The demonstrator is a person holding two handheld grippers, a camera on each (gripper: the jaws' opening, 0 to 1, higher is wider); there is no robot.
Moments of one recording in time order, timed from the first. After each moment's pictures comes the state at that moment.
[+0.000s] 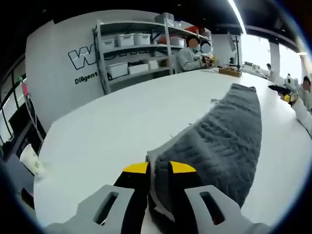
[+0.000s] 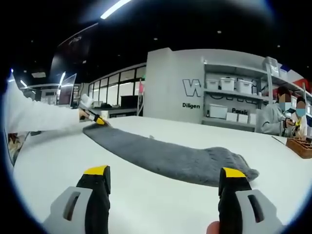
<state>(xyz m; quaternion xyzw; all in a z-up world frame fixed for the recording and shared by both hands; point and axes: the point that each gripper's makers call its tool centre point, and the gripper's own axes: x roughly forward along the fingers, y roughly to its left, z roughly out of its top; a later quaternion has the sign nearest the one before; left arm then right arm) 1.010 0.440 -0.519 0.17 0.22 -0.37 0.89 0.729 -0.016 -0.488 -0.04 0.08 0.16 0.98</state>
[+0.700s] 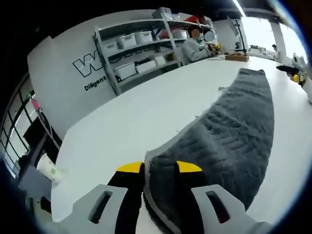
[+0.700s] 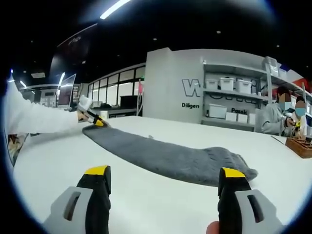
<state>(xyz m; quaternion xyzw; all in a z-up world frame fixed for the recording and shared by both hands) 1.009 0.447 -0.523 0.24 0.20 -0.31 0.90 0.728 -0.017 -0.488 -0.04 0.08 0.16 0.98</state>
